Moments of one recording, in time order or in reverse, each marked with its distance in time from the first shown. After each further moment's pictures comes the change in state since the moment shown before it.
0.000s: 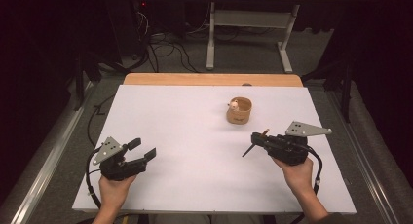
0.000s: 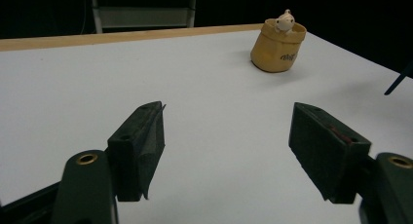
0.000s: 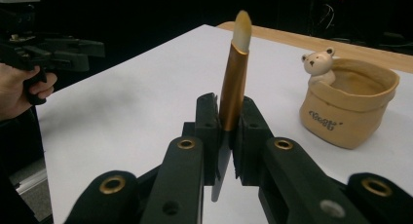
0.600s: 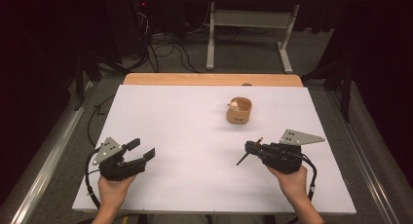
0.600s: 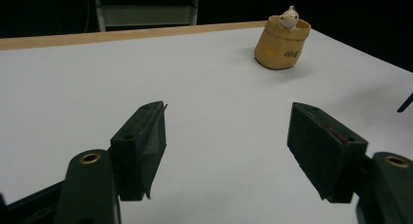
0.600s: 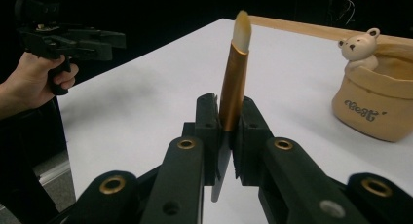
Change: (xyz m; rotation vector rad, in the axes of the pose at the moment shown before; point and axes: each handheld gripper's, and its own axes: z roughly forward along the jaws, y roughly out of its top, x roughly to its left) left arm 0.002 -0.001 -0.002 0.000 0.008 -0.004; right arm 0.015 -0.015 0.007 0.004 0.055 0.006
